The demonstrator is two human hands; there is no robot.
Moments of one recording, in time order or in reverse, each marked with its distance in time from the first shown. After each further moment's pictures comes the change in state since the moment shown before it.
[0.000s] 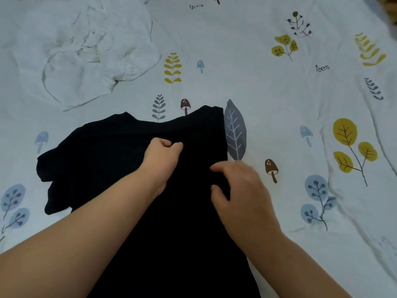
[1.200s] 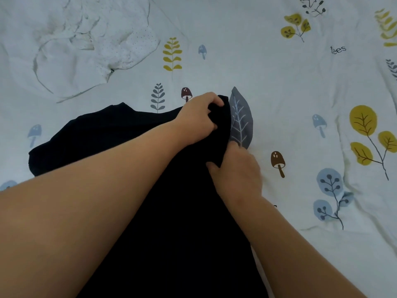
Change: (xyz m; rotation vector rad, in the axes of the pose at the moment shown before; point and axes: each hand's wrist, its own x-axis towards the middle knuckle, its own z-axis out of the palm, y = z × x) left_hand 0.038 0.045 0.042 0.620 -0.233 0.697; right_hand 0.052 0.017 0.034 -0.217 -0.052 0.354
